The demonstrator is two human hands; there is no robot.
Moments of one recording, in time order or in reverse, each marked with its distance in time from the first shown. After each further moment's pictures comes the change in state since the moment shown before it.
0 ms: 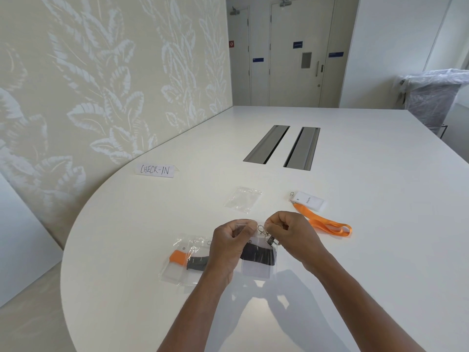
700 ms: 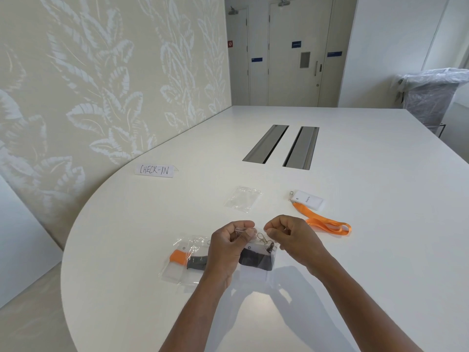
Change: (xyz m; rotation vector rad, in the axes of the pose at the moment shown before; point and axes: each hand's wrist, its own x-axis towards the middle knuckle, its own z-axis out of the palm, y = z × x) left_hand -0.005 -0.008 -0.004 -0.096 -0.011 -0.012; right_hand -0.005 0.012 -0.002 0.006 -0.032 0.067
